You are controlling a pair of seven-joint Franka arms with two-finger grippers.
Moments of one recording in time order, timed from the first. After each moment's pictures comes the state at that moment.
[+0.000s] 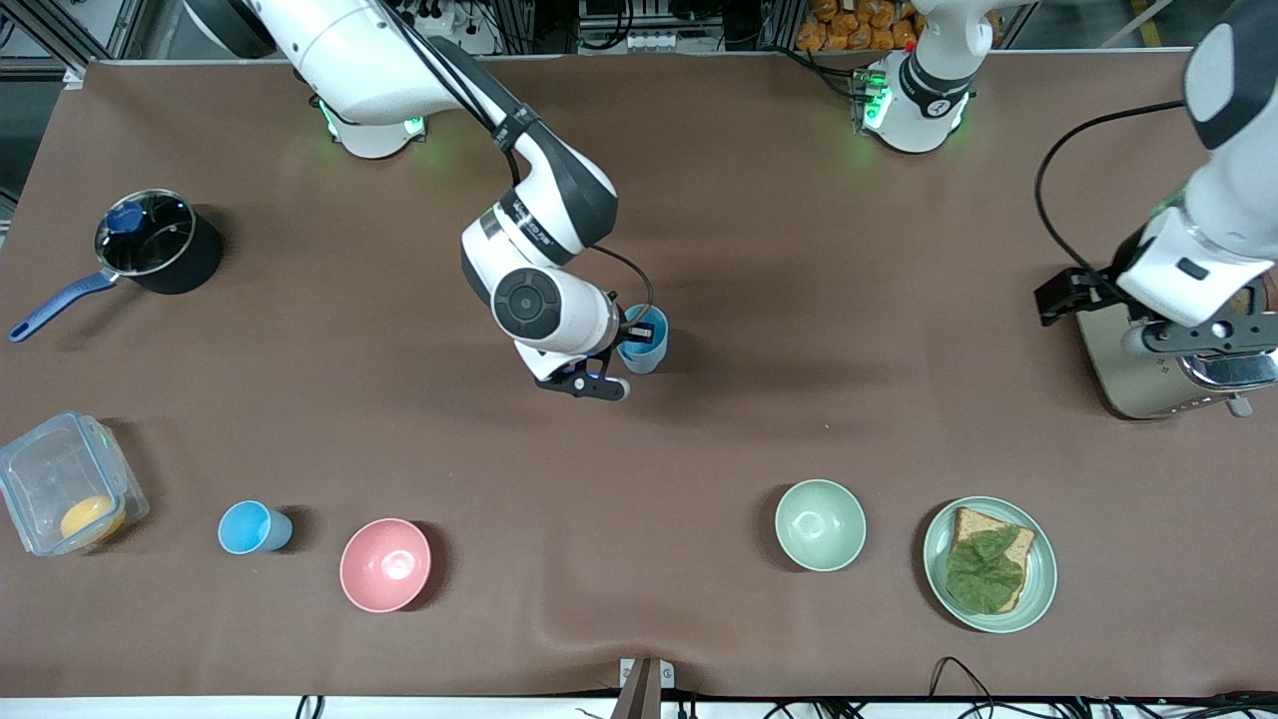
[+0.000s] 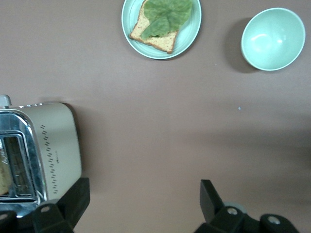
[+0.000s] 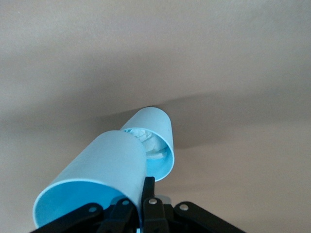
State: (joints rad) left arm 0.20 0.09 -0.32 -1.63 0.11 1.69 -0.14; right arm 0.52 0.69 0.20 -1.39 0.25 1.98 0.78
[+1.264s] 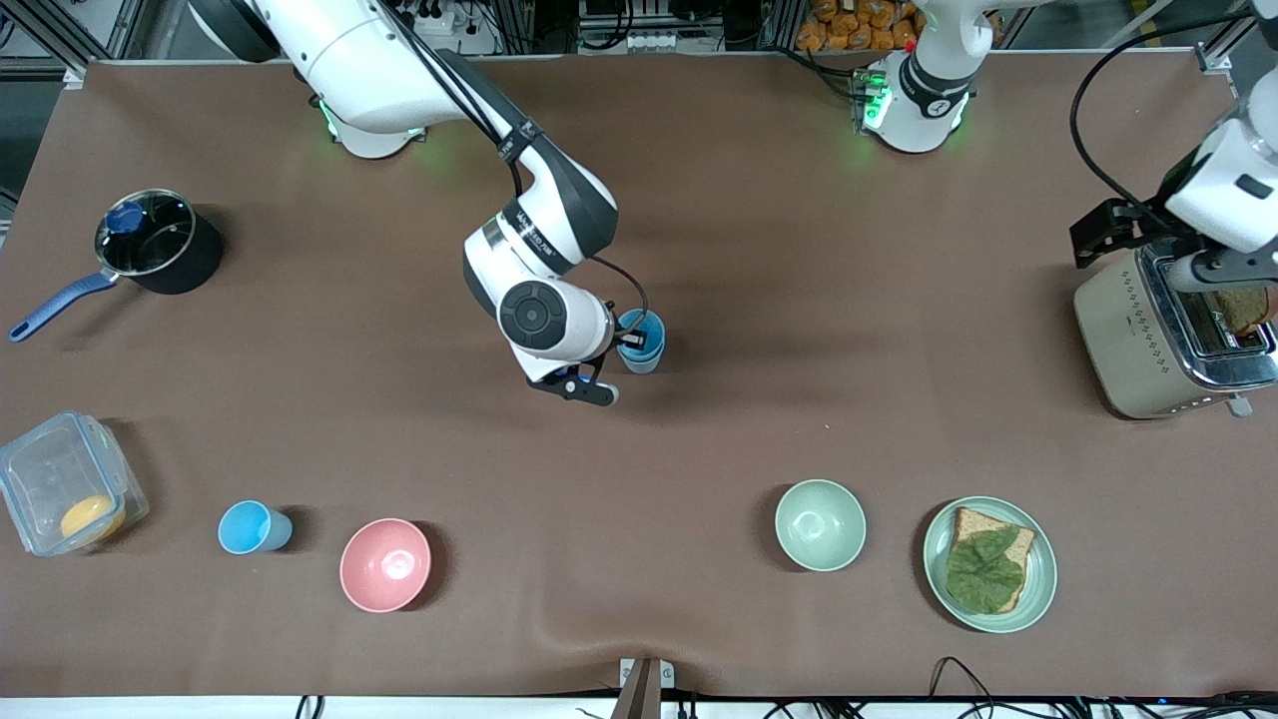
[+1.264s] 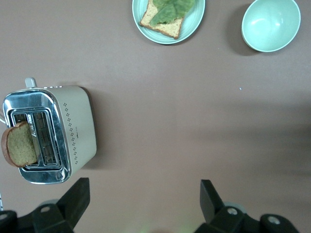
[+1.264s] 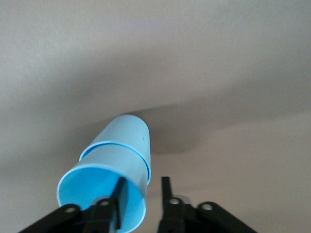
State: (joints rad) left arm 0.02 0.01 -0.14 -1.55 0.10 1.51 -0.13; right arm 0.53 0.71 0.16 -1.39 0.23 1.95 0.83
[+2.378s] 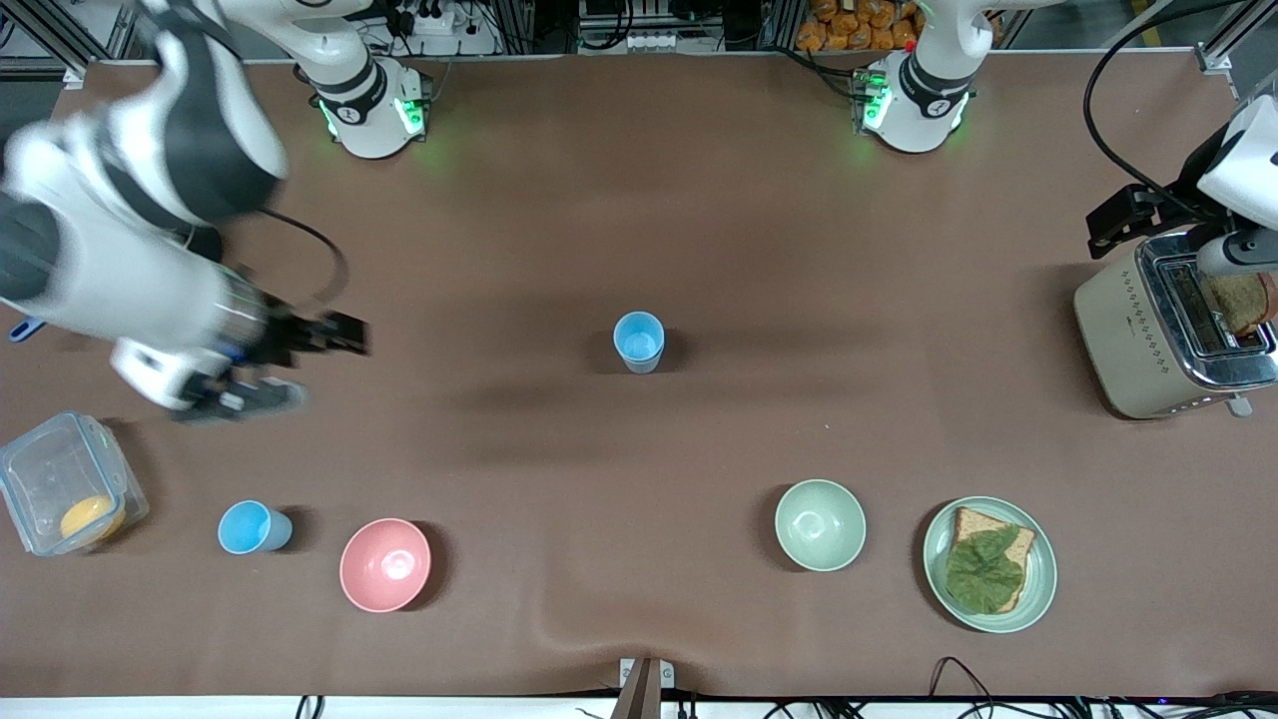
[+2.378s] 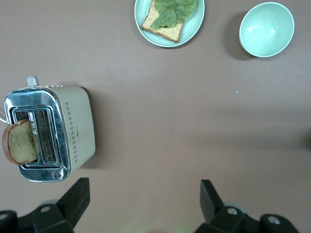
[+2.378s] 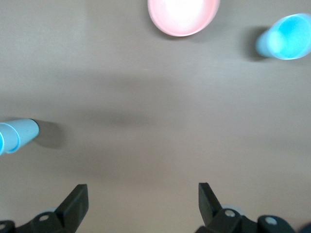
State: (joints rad) left arm -0.02 -0.01 -0.09 -1.55 0.09 1.51 -0.13; right arm 0.05 0.23 0.13 -1.51 0.07 1.64 0.04
